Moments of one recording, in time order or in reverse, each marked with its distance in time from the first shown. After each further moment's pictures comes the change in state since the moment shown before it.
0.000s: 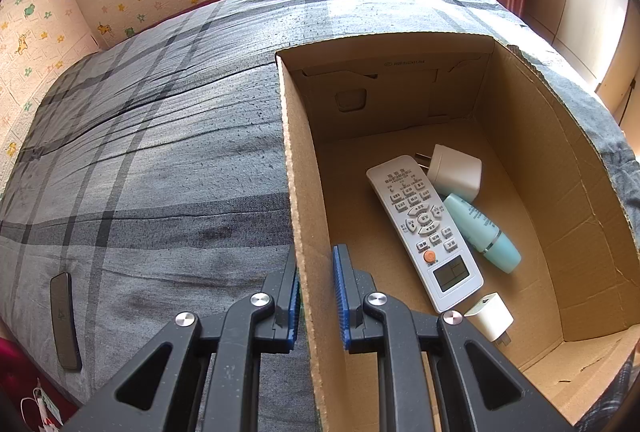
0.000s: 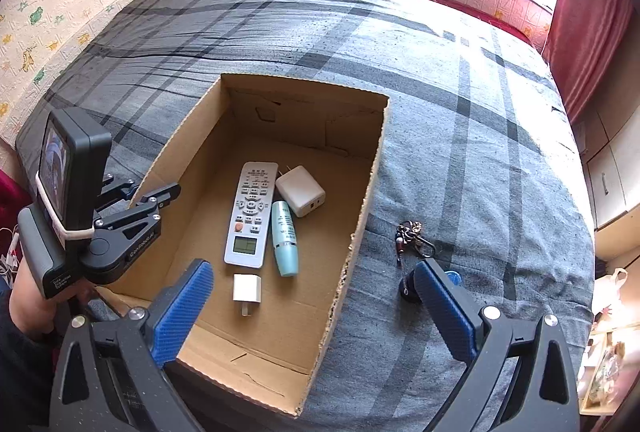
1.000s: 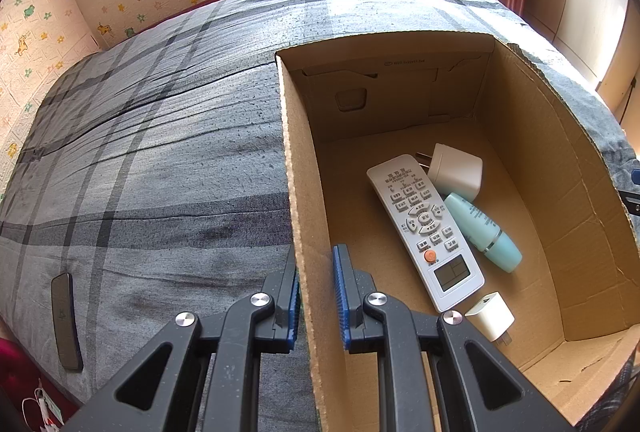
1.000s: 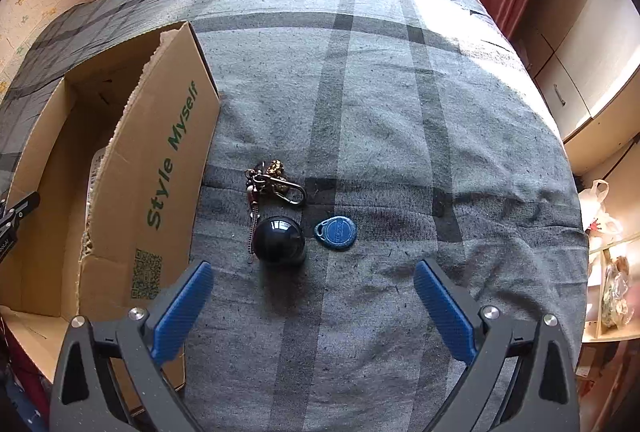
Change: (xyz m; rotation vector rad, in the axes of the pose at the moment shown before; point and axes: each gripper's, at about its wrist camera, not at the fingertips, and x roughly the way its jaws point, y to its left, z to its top) left arm -0.001 0.000 0.000 0.003 0.002 0.003; right arm 0.067 -0.121 -0.052 0.242 0.103 -0.152
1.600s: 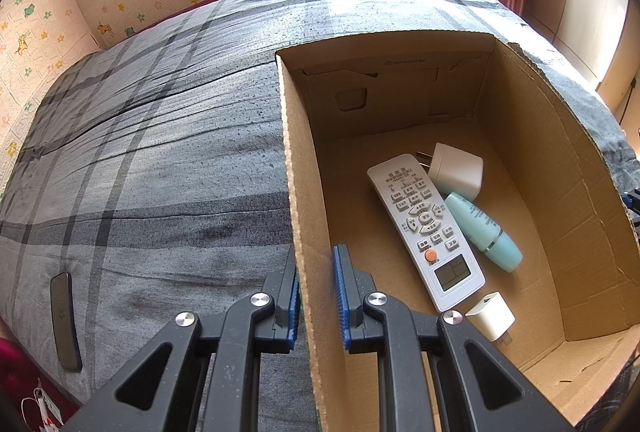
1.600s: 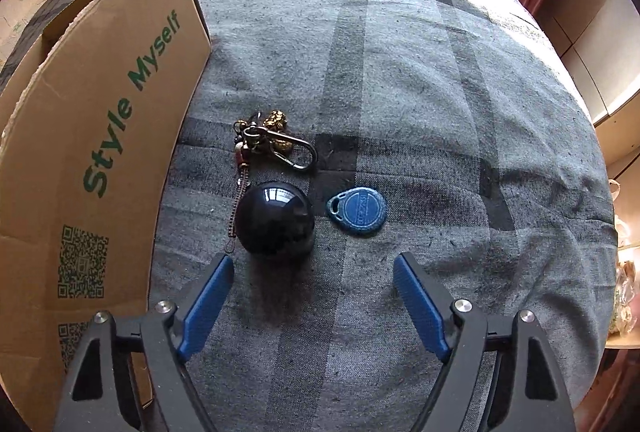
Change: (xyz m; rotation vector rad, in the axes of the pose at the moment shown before) left arm 0.001 -0.001 0.000 0.000 0.002 0.000; right arm 0.060 0.008 -0.012 -0.039 0.064 0.004
